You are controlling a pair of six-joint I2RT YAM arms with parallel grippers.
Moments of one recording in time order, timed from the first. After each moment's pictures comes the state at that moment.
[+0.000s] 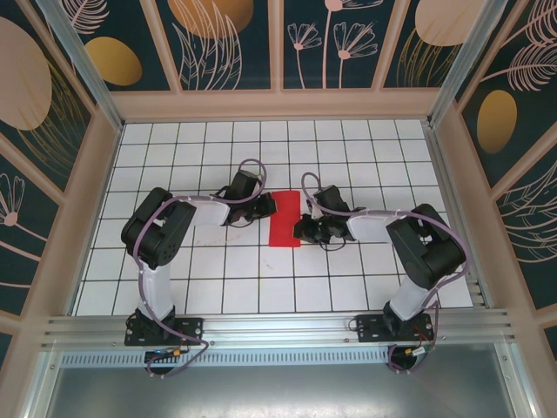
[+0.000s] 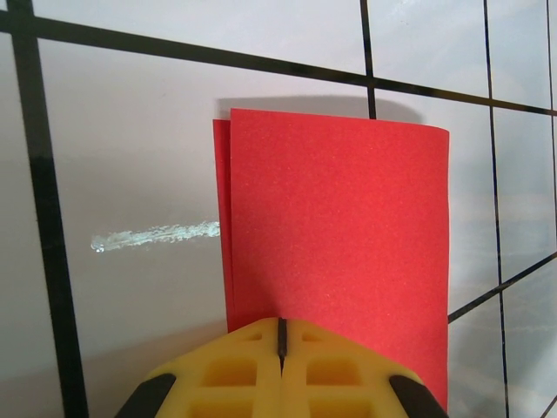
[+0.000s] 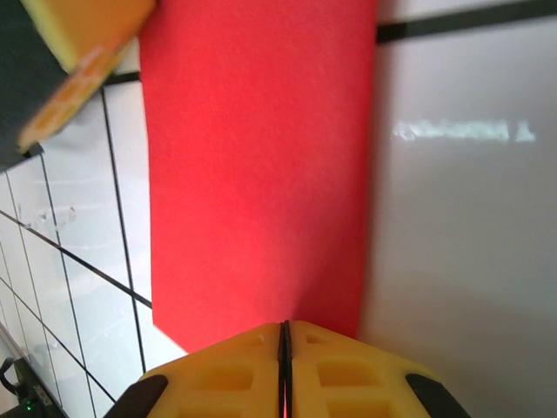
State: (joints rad) left arm -0.55 1.97 1.00 0.14 0.31 -0.74; right arm 0.58 1.69 0.73 -0.04 -0.47 0.73
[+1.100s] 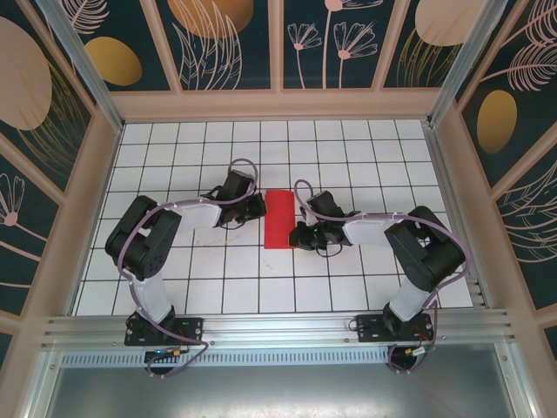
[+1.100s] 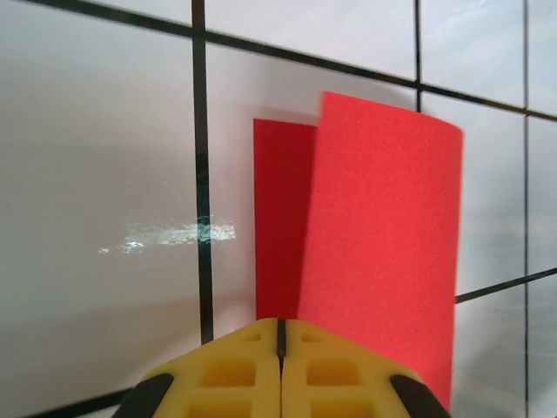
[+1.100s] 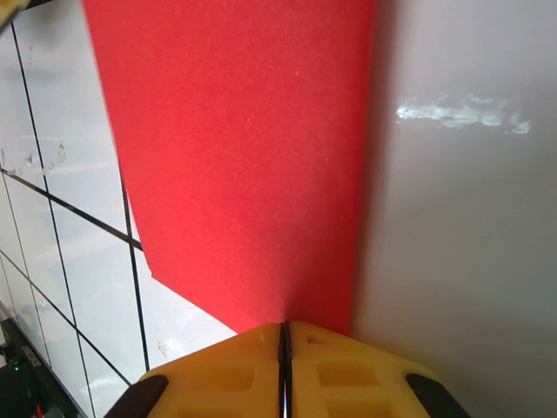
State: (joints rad) left arm -0.54 1.81 0.94 0.00 0.21 -0.74; right arm 0.64 1.68 0.73 -0.06 -0.47 0.73
